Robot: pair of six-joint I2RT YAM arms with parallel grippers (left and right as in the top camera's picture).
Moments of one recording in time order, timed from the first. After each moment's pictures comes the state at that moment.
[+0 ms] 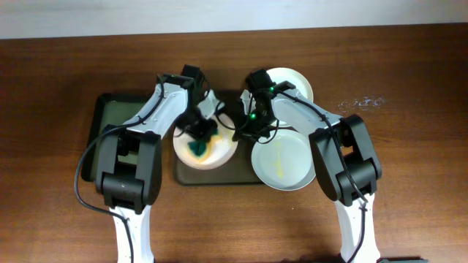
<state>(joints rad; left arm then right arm) -0.28 2.20 1.65 -0.99 0.25 0.32 0.41 2.25 1.61 -0.77 -0.57 0.40</state>
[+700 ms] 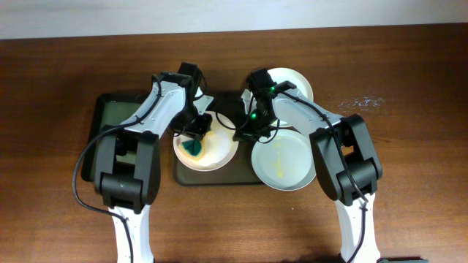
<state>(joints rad) -0.27 2.20 1.67 -1.07 0.18 0.12 0.41 2.25 1.61 -0.77 -0.57 0.39</state>
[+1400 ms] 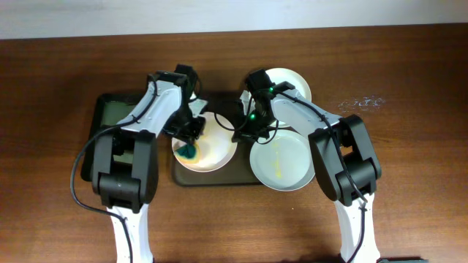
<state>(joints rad) -0.25 2.20 1.67 -1.16 0.15 0.16 0.41 2.26 1.61 -0.78 -0.58 0.40</state>
